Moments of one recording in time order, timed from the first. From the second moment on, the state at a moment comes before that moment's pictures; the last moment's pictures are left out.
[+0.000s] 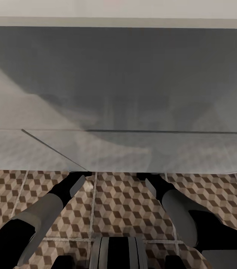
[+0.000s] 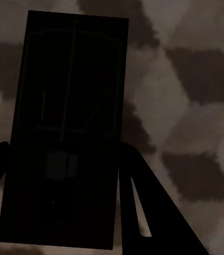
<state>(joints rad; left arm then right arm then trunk) -0.97 -0.01 -0.38 -0.47 0.51 0.25 0.30 -1.05 0.15 -0.15 -0.20 0.17 0.18 -0.16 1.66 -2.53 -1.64</state>
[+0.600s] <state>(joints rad) -0.97 -0.01 -0.38 -0.47 0.51 0.25 0.30 -1.05 0.15 -0.14 -0.20 0.17 0.18 -0.15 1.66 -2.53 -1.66</state>
